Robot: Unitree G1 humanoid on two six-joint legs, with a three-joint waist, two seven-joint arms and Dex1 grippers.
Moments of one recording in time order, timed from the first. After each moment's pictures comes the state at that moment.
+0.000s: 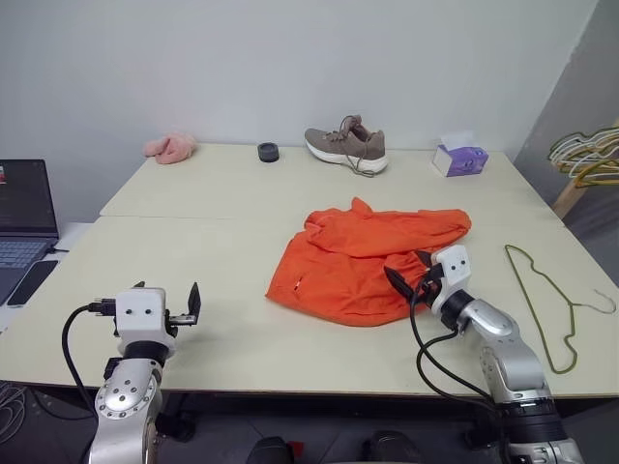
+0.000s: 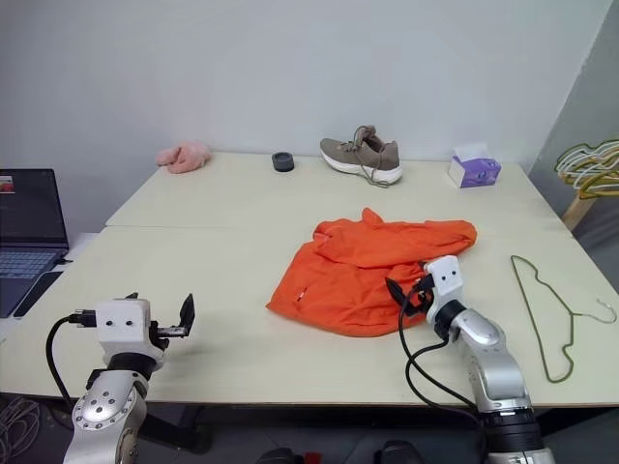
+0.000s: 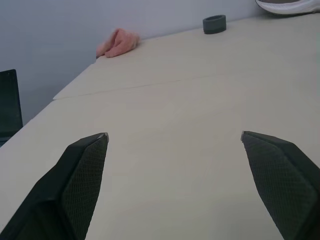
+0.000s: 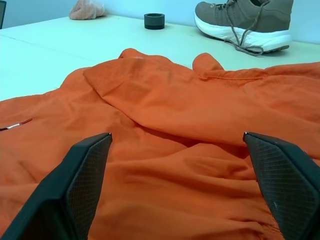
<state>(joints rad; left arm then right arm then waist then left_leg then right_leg) 0.22 0.27 0.31 -0.31 -0.08 0.18 -0.15 -0.15 -0.30 0.00 -0.05 0.22 0.26 0.48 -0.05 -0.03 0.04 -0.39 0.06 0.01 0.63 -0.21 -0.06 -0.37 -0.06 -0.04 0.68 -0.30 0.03</state>
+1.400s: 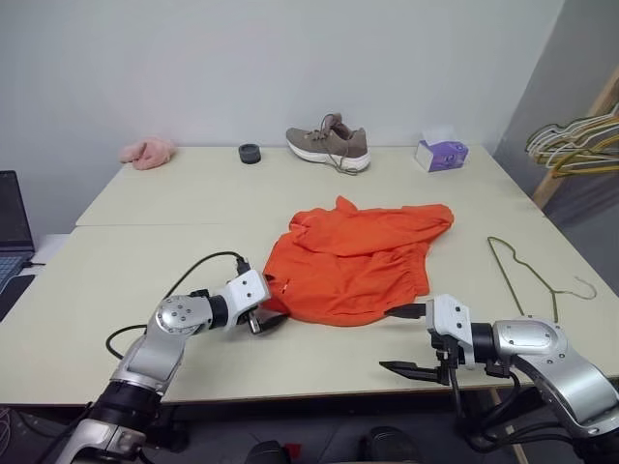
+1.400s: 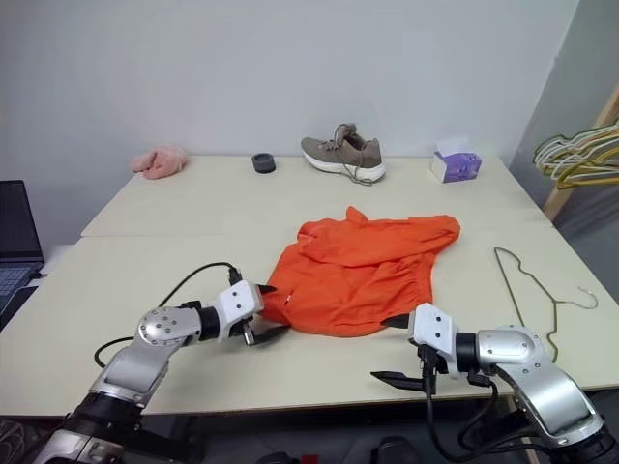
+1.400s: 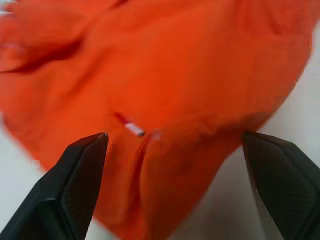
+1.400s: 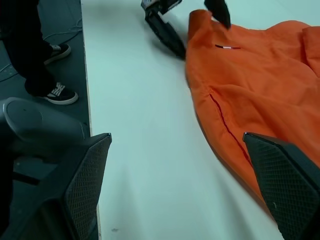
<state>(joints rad) -0.26 0.63 -0.20 0.17 0.01 0.04 -0.93 -0.01 -0.76 0.16 -0.44 0.31 0.33 1.02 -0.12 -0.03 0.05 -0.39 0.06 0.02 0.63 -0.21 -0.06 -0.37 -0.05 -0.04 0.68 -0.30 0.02</state>
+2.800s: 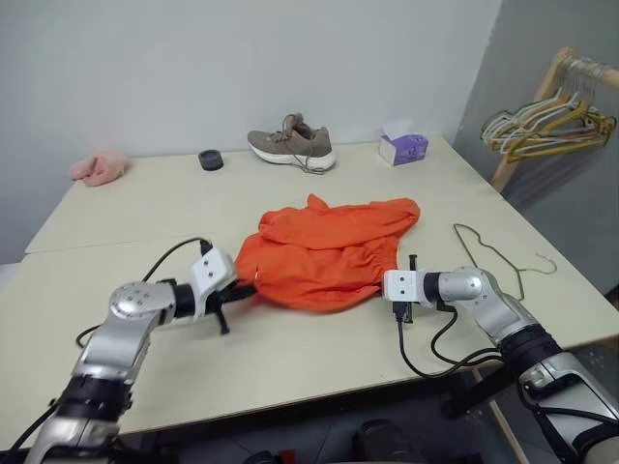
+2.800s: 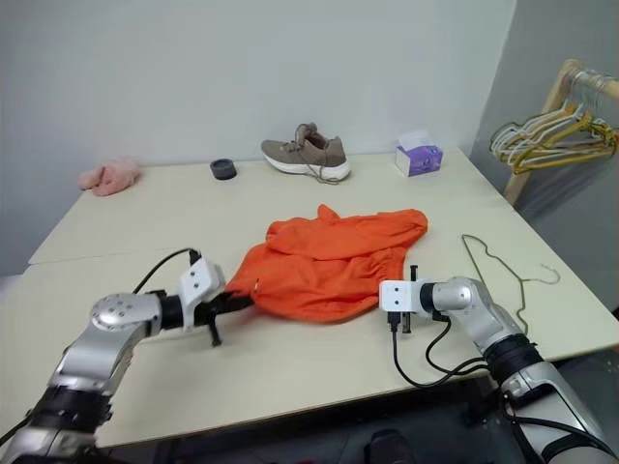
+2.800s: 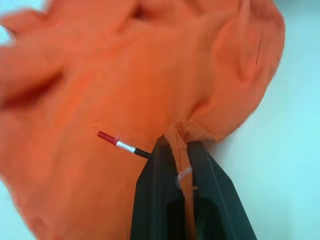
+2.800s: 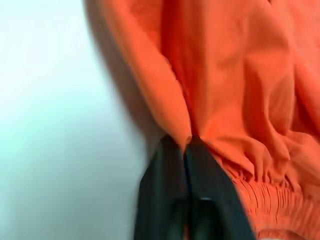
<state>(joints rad) -0.10 0.79 -0.03 -0.01 -0.24 0.20 -1.13 -0.53 -0.57 0.42 0.37 -0.20 -0.24 0.98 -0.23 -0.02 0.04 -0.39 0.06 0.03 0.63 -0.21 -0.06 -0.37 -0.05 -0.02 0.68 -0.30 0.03</state>
